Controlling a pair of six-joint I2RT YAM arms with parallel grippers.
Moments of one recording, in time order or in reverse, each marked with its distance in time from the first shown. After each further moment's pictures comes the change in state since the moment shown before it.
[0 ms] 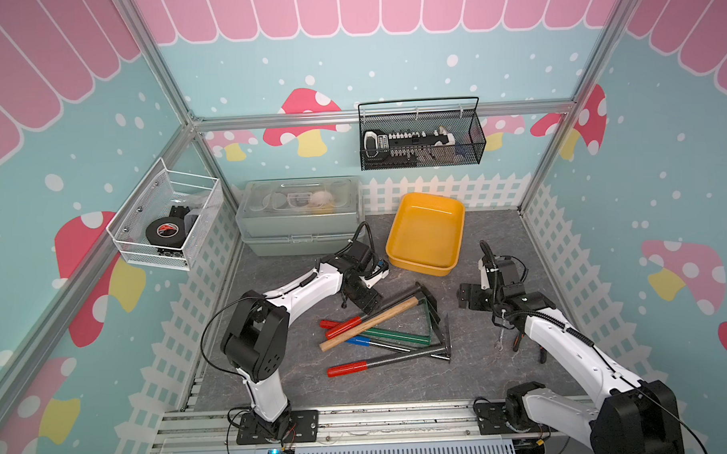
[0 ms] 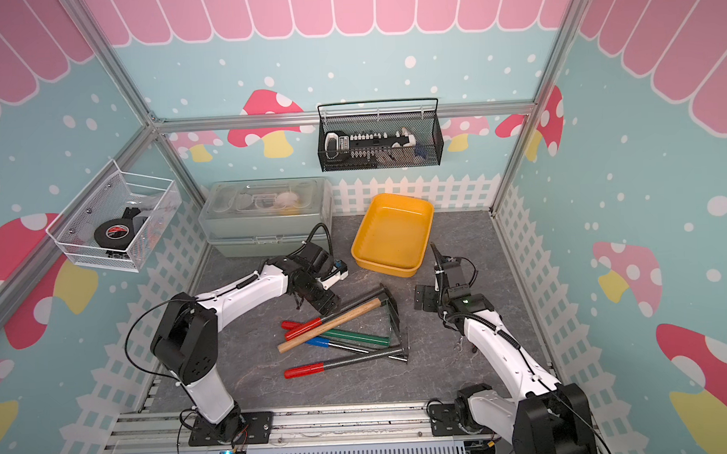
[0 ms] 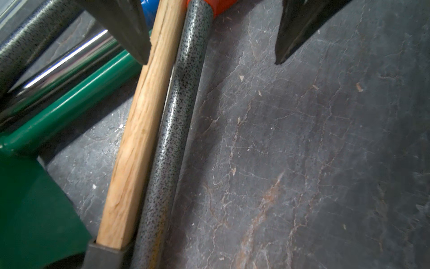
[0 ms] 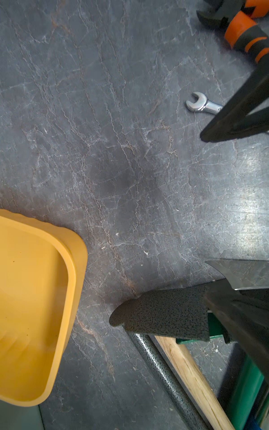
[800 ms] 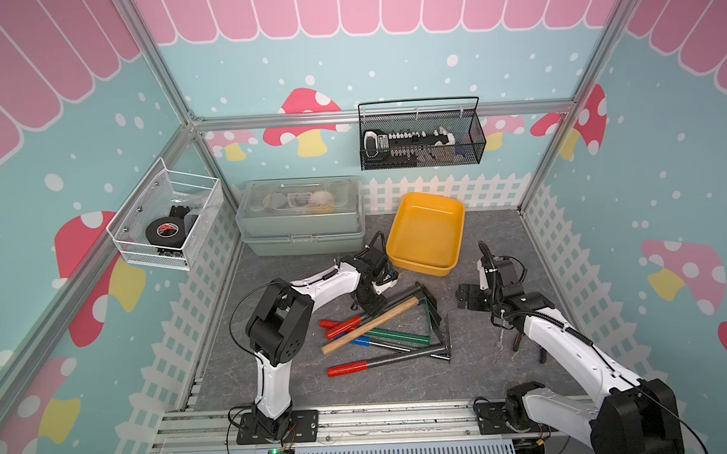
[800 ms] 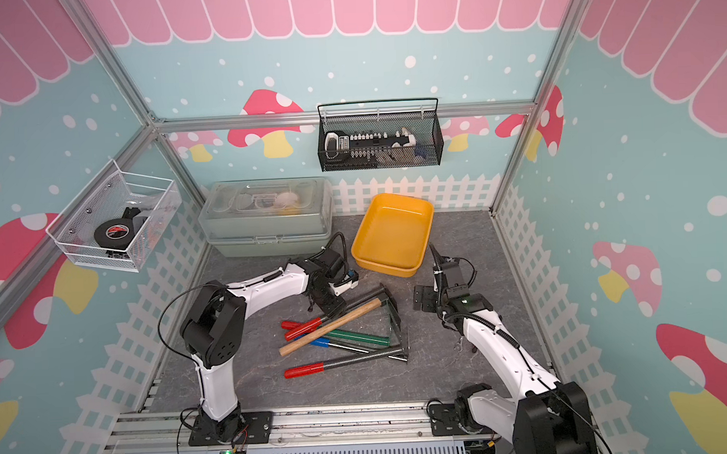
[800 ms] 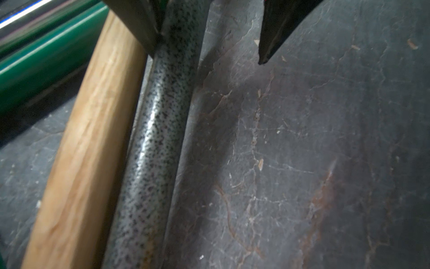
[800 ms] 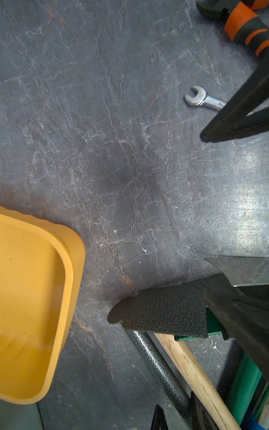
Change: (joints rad) left arm -0.060 0.153 0.080 -0.037 -0.074 0.021; right arm 0.007 -0.002 -0.002 0.005 -0.010 0.015
